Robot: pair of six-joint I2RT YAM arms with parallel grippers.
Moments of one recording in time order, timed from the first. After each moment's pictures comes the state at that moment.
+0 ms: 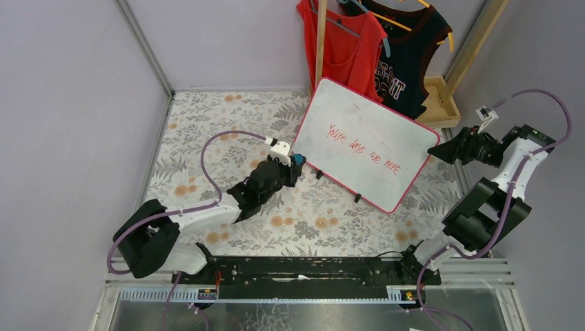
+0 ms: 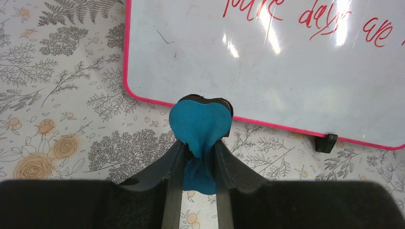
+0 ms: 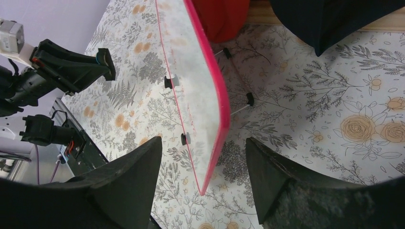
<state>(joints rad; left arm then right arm) -0.83 1.36 0.63 0.45 -0.27 -0.29 -0.76 1.61 1.47 -1.44 -1.24 -0.99</state>
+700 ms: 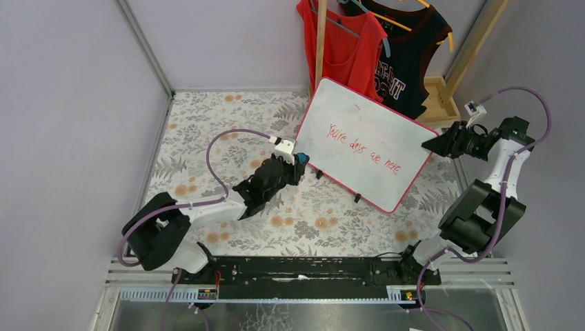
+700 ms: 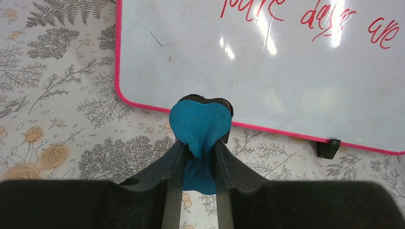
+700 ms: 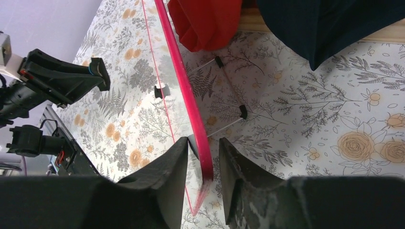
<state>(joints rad) -0.82 1.43 0.65 0.51 -0.26 -0.28 -0.65 1.57 1.35 -1.03 -1.21 -0.64</state>
